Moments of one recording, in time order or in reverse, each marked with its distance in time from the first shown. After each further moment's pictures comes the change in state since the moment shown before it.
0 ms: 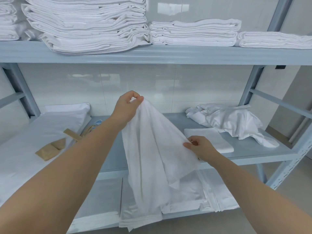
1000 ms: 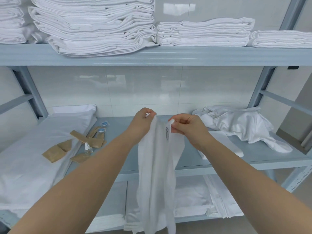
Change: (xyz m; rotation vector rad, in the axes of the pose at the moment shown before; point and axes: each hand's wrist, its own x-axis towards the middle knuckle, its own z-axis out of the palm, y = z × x) left_hand -0.012 -0.030 0.027 0.041 -0.118 -0.167; right_hand 0.020 -0.095 0.016 0.755 -0.122 -0.347
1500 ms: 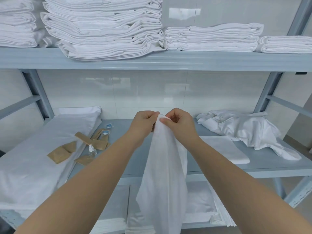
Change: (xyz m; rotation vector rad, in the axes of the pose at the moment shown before) left_hand -0.008 0.016 -0.015 -0.282 -0.076 0.014; right_hand 0.028 -0.001 0.042 -0.364 0.190 -0.160
